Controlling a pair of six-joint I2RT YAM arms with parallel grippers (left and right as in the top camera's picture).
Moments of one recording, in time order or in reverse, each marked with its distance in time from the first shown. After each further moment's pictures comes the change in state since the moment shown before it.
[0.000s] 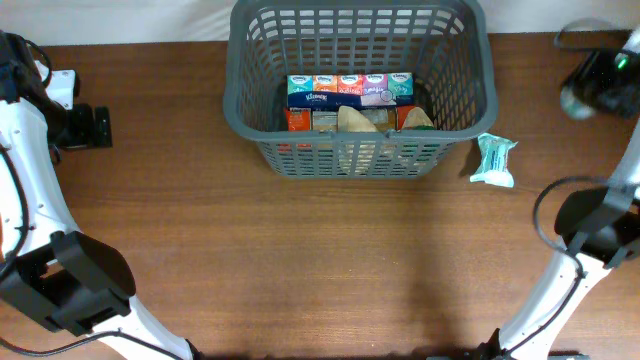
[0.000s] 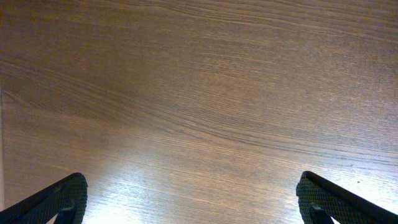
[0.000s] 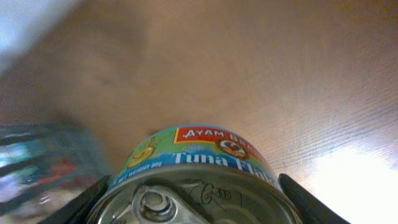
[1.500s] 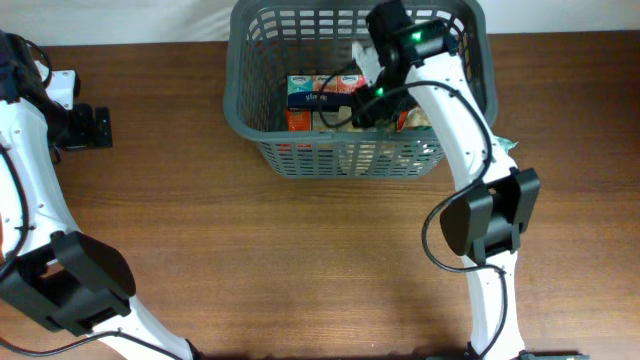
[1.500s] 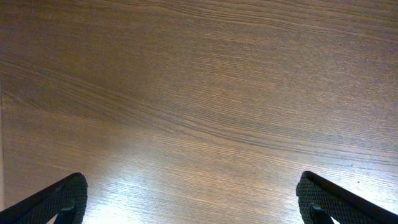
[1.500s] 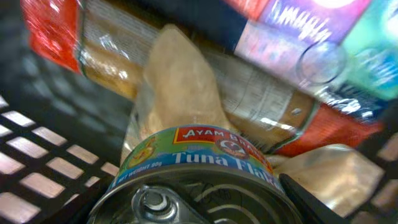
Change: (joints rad) left arm 0.000 0.000 0.000 0.000 0.000 0.000; right arm 0.765 -0.003 -0.325 0.169 0.068 -0.303
